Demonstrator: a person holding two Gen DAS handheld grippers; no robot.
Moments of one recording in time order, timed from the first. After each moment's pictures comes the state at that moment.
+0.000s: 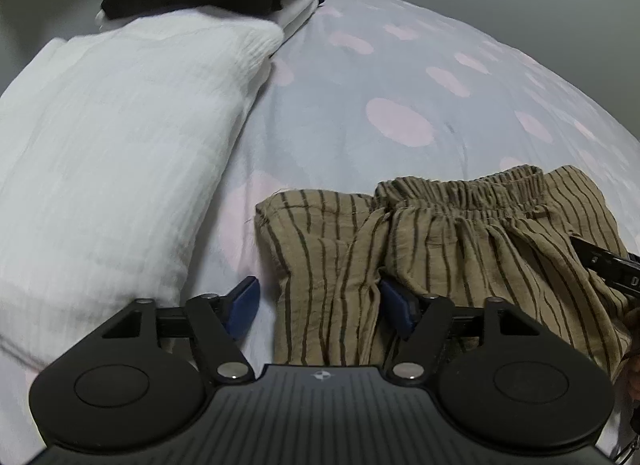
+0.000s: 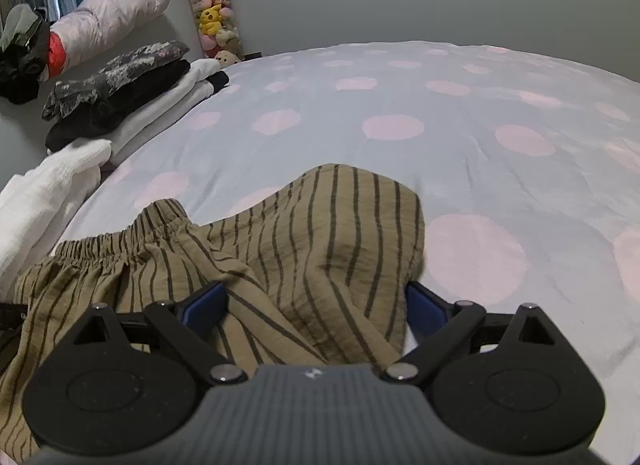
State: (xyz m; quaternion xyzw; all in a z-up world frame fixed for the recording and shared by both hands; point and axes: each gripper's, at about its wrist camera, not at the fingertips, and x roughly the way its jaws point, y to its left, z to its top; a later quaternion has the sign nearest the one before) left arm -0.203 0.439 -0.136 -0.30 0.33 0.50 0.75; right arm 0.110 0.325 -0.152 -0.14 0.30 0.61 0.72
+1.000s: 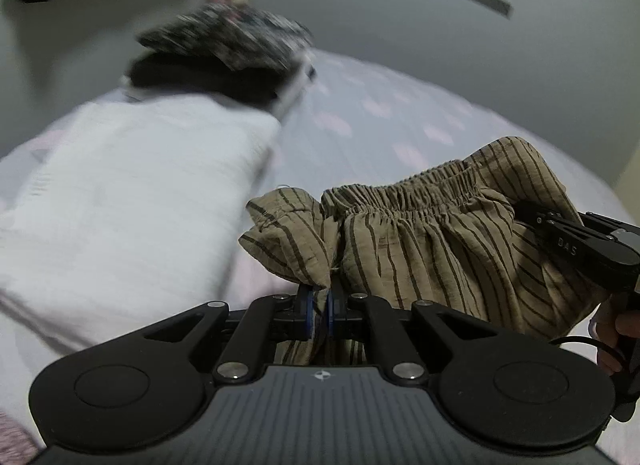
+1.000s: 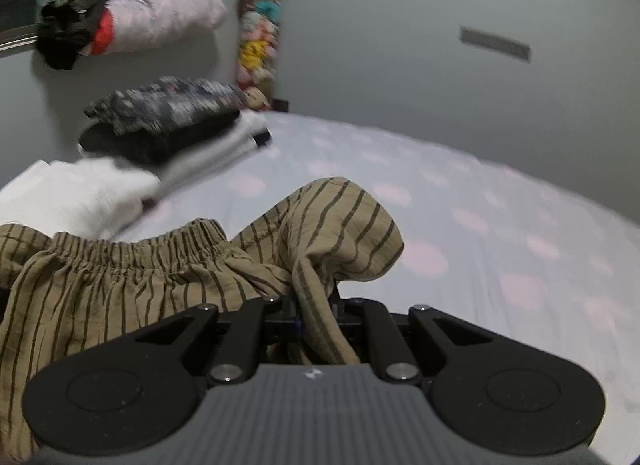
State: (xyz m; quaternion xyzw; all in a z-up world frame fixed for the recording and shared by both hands) left arm -0.235 0.398 -0.056 -0.29 0.23 0.53 0.76; right arm 0.033 0.347 -0.061 -0.20 0.14 0.64 0.73
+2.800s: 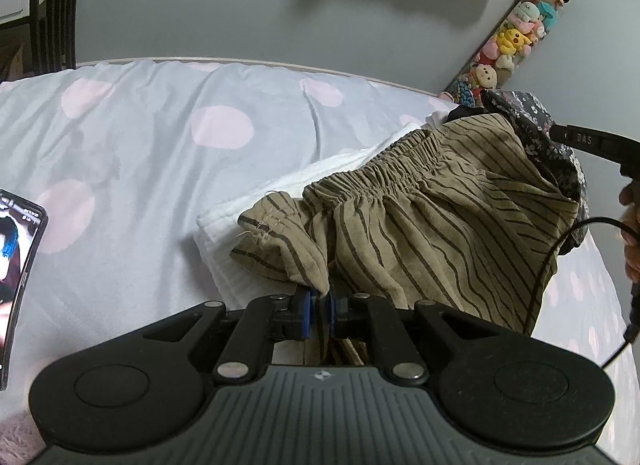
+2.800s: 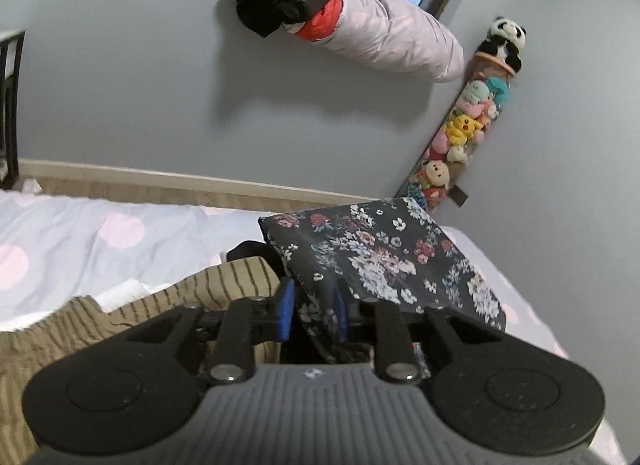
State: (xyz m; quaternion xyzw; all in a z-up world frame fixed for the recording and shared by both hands) left arm -0.400 0.438 -0.063 -0.48 0.07 0.71 0.50; right arm -0.218 0.628 0.033 -0.34 -0.01 0.77 0.53
